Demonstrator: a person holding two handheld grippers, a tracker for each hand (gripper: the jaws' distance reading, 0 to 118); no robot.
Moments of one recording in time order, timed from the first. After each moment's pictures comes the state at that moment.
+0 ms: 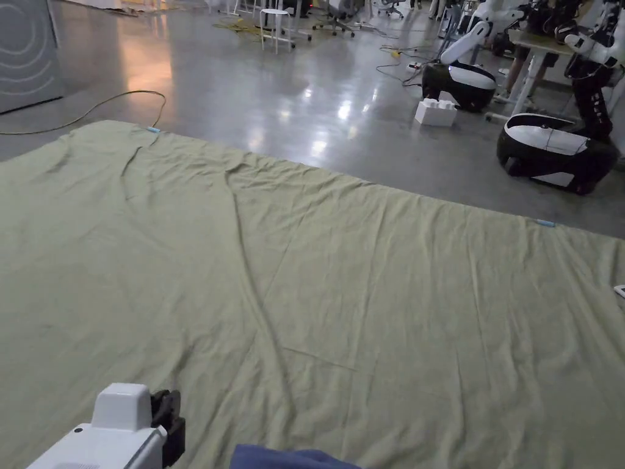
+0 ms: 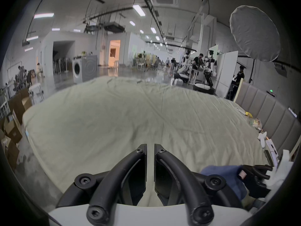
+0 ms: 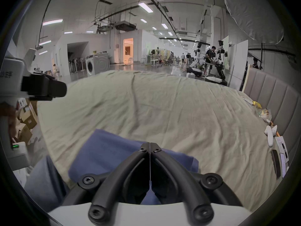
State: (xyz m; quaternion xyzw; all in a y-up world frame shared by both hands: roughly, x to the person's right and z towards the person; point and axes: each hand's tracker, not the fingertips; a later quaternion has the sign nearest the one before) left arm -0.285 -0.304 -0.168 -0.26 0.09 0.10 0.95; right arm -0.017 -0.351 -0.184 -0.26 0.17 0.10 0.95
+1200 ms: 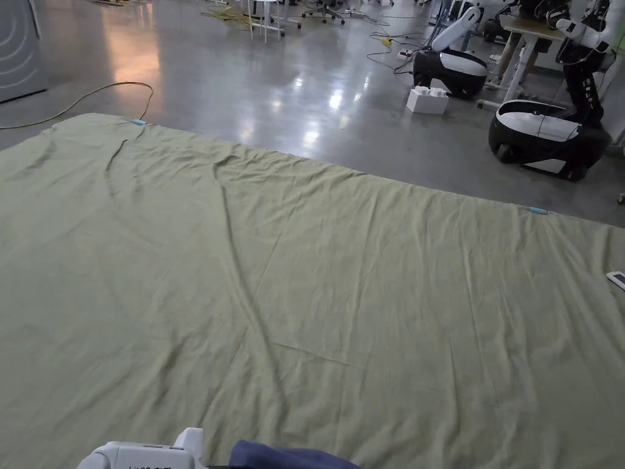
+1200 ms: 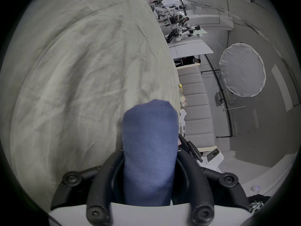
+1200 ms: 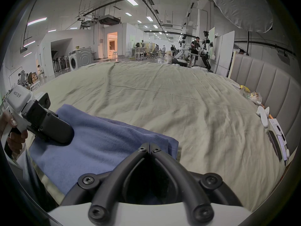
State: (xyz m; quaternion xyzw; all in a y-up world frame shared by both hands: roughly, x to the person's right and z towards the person) left arm -0.297 -0.442 -0.250 -0.46 -0.28 0.46 0.71; right arm 0.025 -0.393 -0.191 -0.28 0.11 0.08 0.95
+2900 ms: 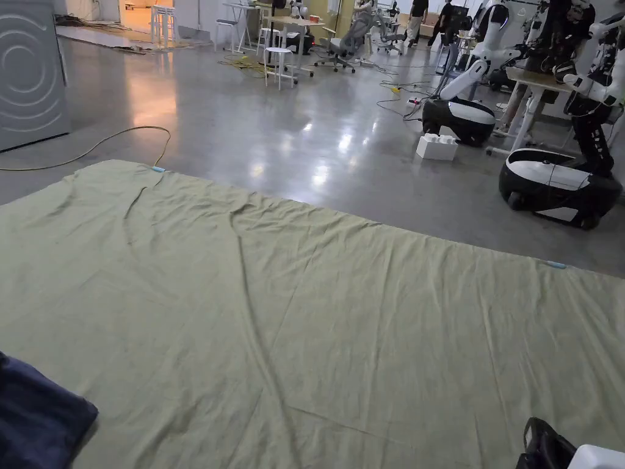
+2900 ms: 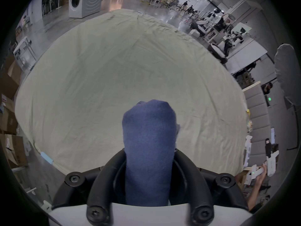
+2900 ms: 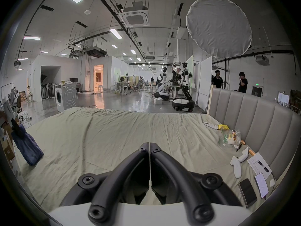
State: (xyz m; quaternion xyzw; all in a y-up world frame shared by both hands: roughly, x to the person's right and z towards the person) left arm -0.656 -0.245 -0.289 -0.55 0.05 0.22 0.81; right arm 0.097 -0.211 -0.272 -0.11 0.04 0.05 0.99
